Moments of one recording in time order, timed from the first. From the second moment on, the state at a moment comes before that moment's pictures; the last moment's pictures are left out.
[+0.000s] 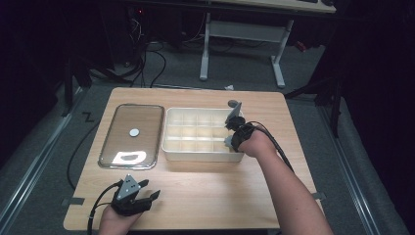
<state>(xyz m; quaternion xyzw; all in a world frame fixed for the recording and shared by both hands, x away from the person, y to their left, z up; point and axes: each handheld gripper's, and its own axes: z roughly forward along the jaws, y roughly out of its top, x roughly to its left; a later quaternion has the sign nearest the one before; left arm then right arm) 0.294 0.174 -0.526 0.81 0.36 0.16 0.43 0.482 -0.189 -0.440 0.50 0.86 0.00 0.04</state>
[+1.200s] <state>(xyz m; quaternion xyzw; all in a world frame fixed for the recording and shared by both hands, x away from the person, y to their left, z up) 0.294 0.171 -0.529 0.82 0.35 0.15 0.43 0.486 -0.190 -0.466 0.50 0.87 0.00 0.02</state>
